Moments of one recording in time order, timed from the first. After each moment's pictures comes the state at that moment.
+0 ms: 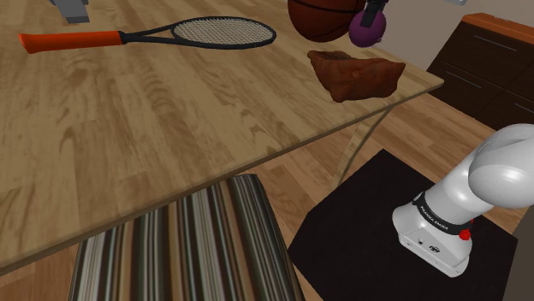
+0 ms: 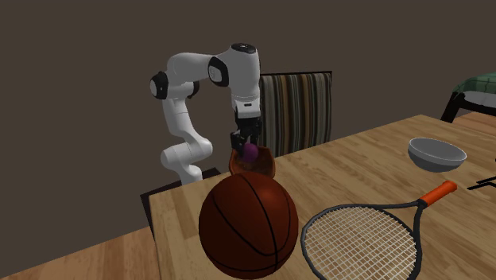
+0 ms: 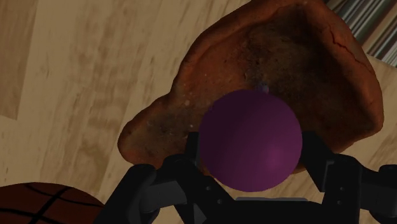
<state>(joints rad) -0.01 -0.47 0.17 -1.94 0.15 1.45 -0.15</state>
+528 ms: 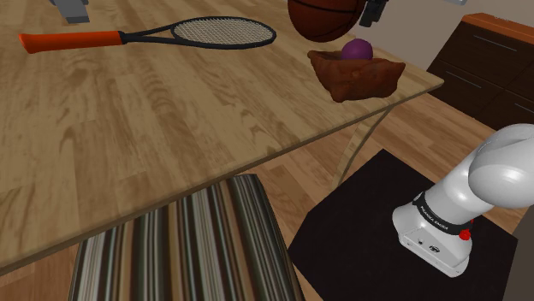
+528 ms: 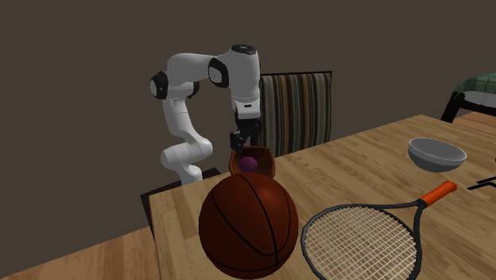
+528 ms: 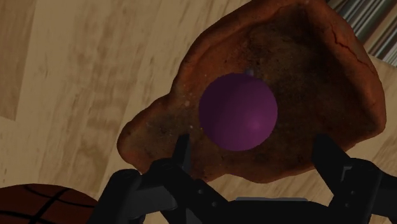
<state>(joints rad) -0.01 -0.48 0.17 -1.95 0.15 1.45 -0.15</state>
